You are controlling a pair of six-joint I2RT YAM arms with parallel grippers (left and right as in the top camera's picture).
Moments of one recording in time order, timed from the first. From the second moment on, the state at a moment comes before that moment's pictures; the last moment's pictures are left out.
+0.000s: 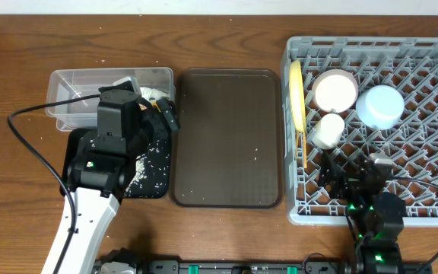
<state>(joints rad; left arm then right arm) -0.18 1.11 0.95 -0.55 0.04 -0.56 -0.03 0.44 0.03 0.07 -0.16 0.33</state>
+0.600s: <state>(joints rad) -0.18 1.11 0.95 -0.55 0.04 -0.56 -0.03 0.36 0.05 -0.04 -0.15 0.31</state>
